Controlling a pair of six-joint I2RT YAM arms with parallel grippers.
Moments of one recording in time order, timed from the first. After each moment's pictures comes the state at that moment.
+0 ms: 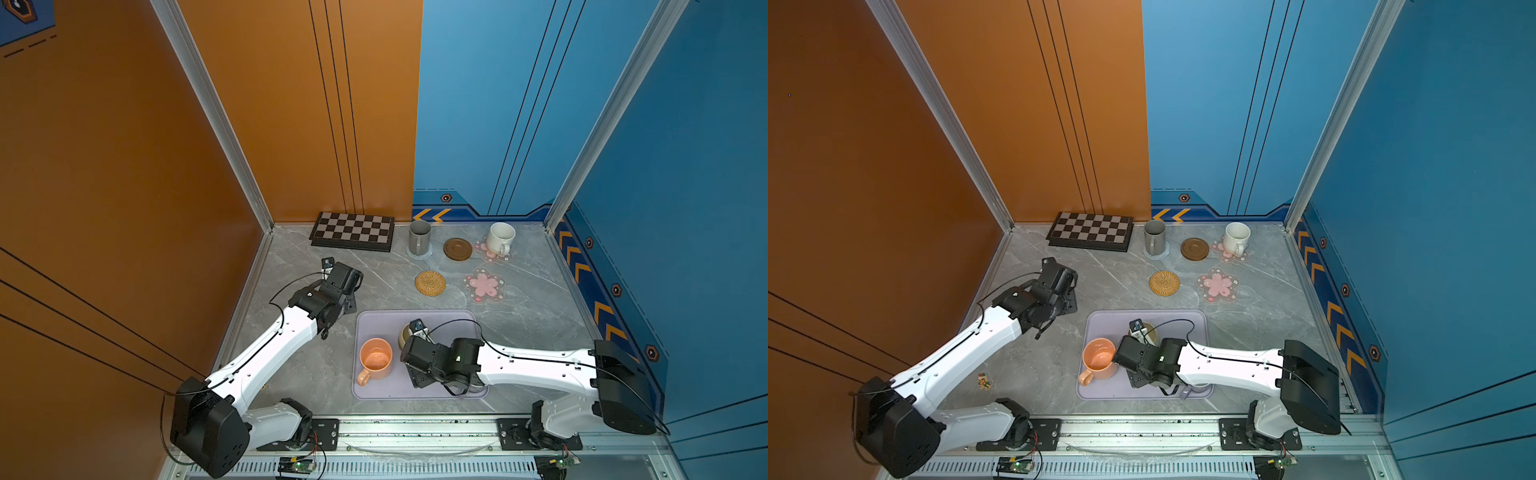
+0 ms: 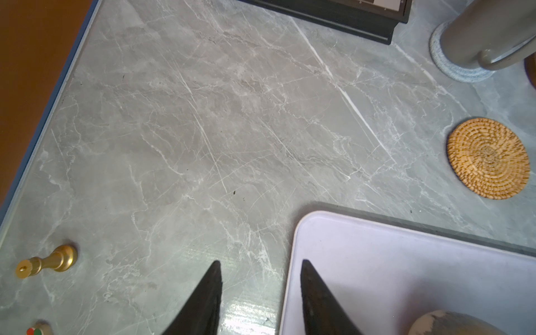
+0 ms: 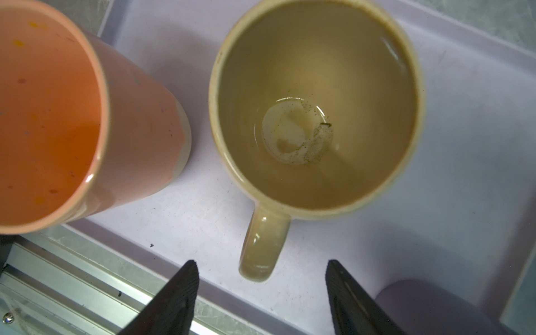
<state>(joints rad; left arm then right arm) -0.49 1.24 1.01 -0.80 -0.41 -0.62 1.24 1.50 0.99 -0.69 0.26 0.78</state>
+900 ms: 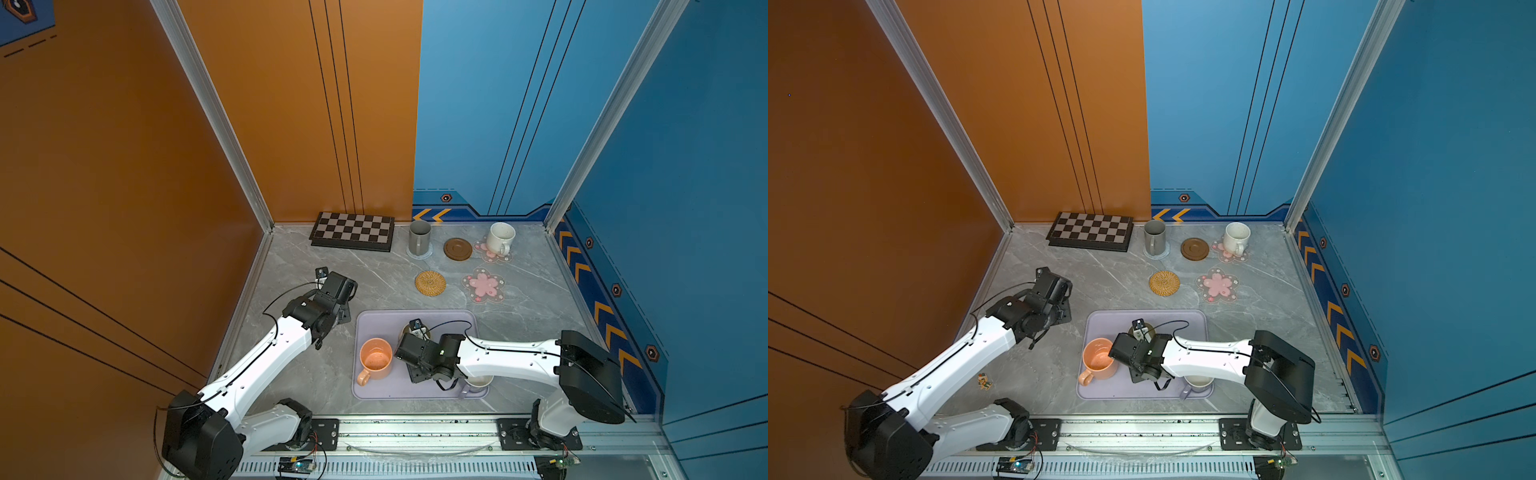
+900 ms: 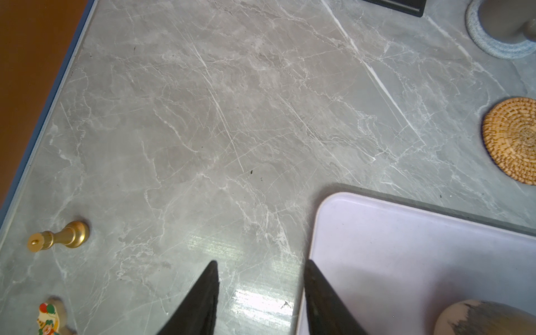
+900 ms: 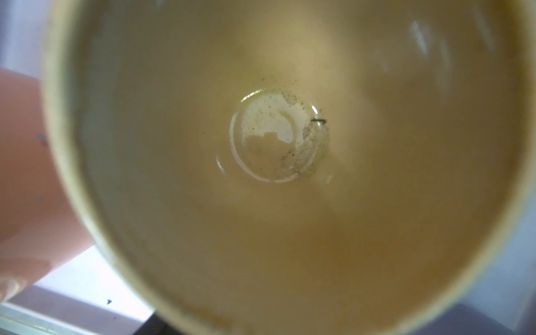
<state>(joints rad) -0.46 1.17 0.93 -0.82 -0.40 -0.63 1.18 1.63 1.01 -0.67 0.24 0.85</state>
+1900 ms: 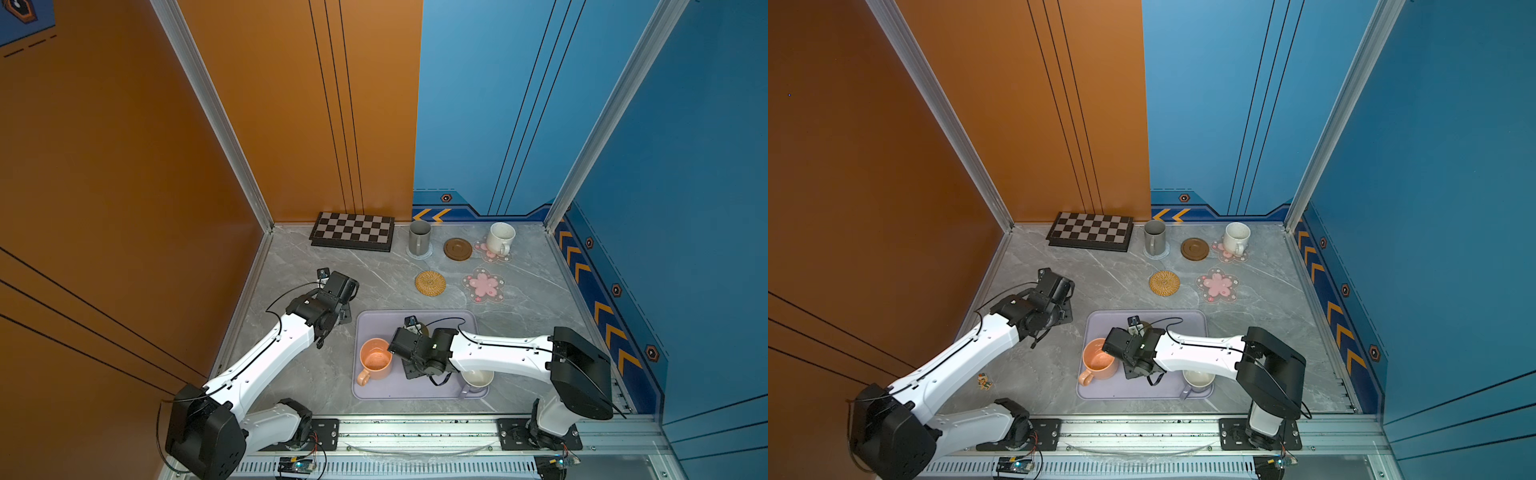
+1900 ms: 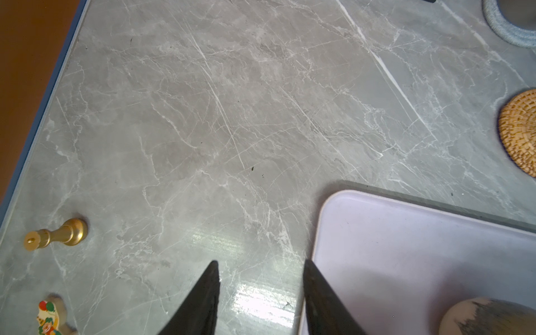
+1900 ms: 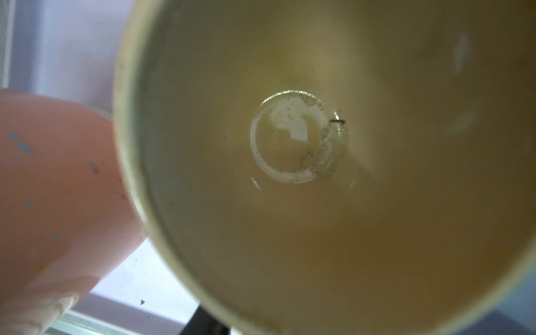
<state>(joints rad) -0.46 1.19 0.93 -0.82 -0.40 -0.63 1.17 1.68 1.10 -0.72 0.20 0.87</state>
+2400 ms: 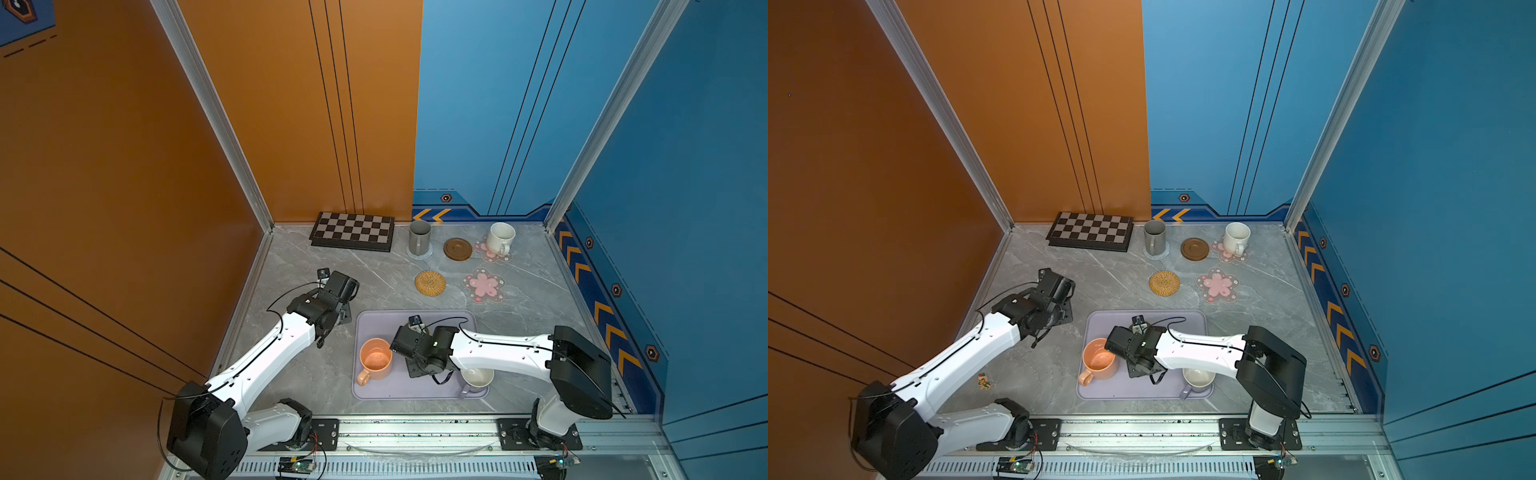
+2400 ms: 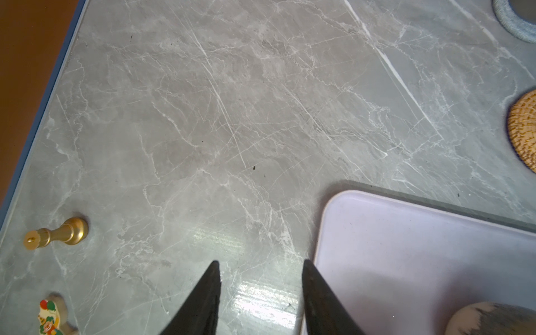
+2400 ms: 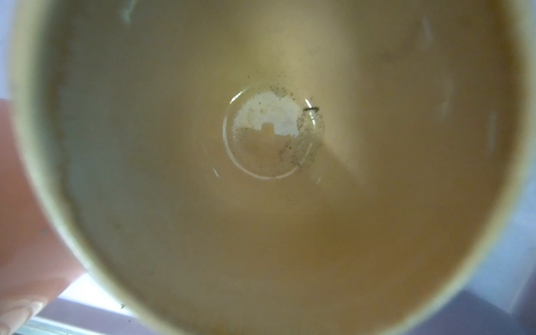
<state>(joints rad) -0.46 1.21 0.93 -0.82 -0.40 -0.63 1.16 1.68 1.10 -0.76 0.20 0.88</state>
